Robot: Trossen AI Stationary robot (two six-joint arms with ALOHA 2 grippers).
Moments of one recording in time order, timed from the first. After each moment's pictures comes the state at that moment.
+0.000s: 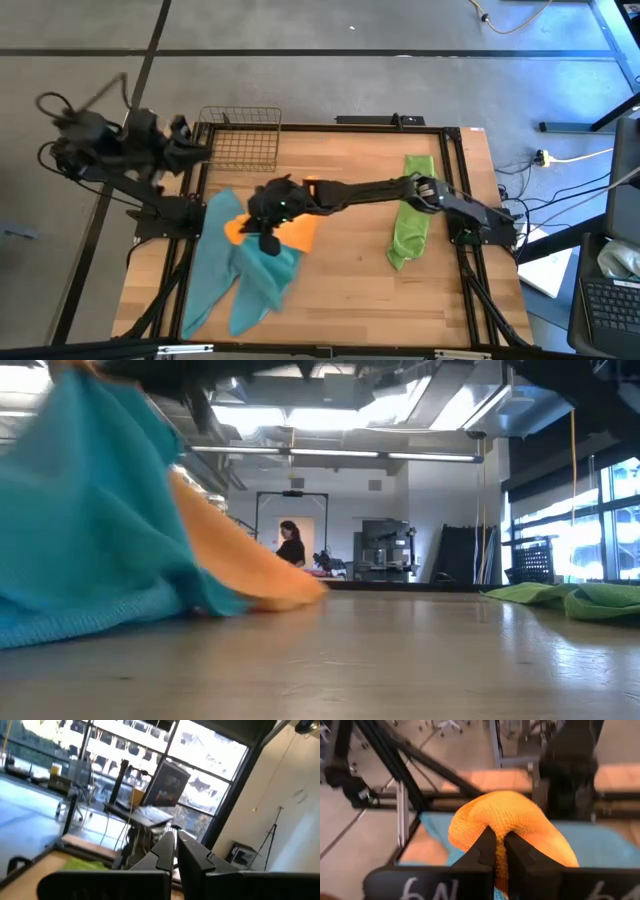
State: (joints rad) left arm -0.32 0.73 1.37 -0.50 -0.37 -0.33; right arm 0.07 2.40 2.27 -0.24 -0.24 0.13
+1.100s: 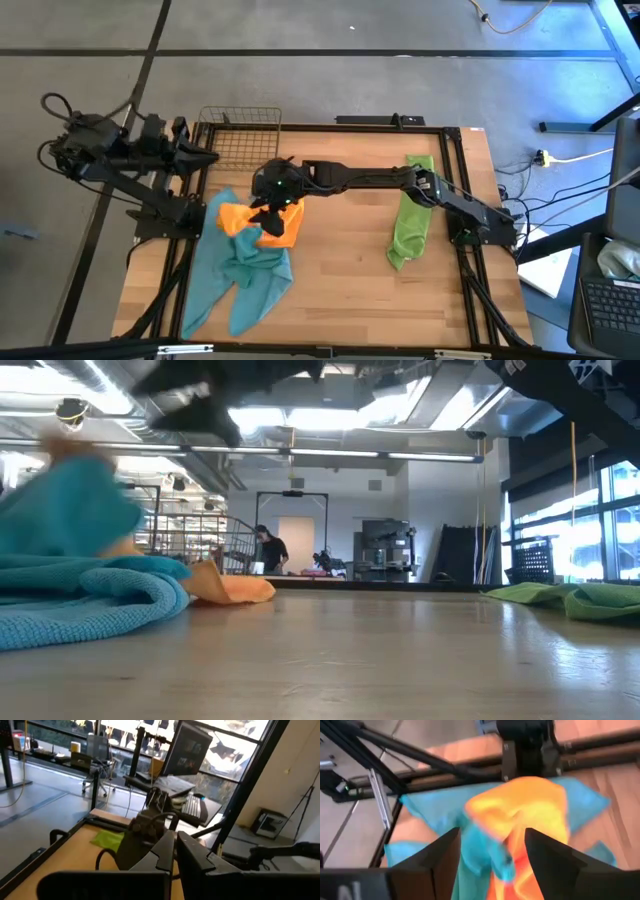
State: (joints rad) left arm -0.32 0.76 1.41 -0.73 -0.41 -0.31; right arm -0.01 2.38 2.33 -0.54 -0.29 0.20
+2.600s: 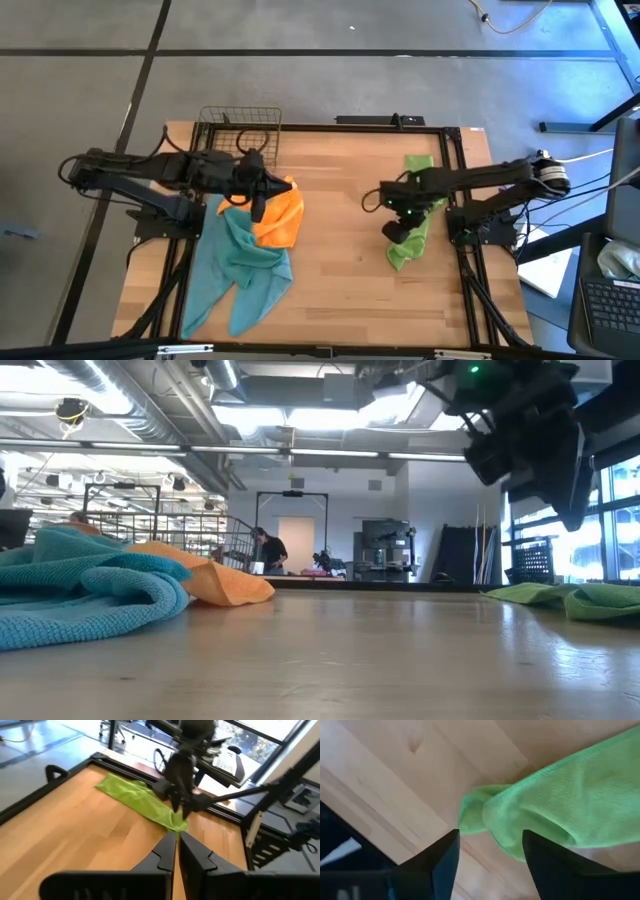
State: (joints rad) left arm -0.09 1.05 1.11 -0.40 -0.21 -0.44; right arm -0.01 1.34 0.88 -0.97 -0.34 0.82
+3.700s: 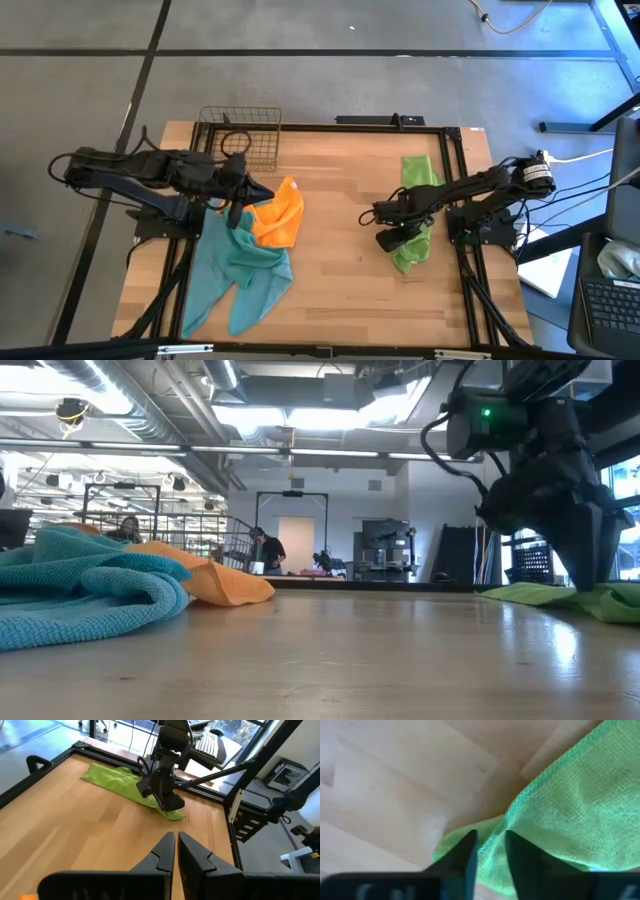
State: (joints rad) left arm -0.15 0.92 1.11 -0.56 -0.17 -0.41; right arm 0.08 1.48 0.77 -0.81 -0.27 1.09
